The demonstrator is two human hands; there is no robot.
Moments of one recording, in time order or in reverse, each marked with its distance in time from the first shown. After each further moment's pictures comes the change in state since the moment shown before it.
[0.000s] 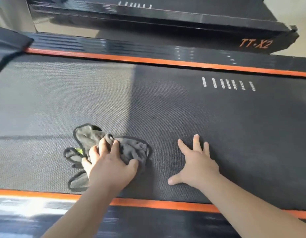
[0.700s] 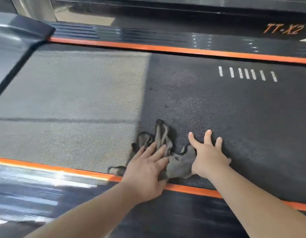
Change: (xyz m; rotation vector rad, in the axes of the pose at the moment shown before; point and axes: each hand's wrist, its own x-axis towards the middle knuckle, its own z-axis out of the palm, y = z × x) left_hand -0.044 0.003 0.035 0.097 -0.023 0.797; right_hand -0.007 0.001 0.007 -0.009 -0.093 0.063
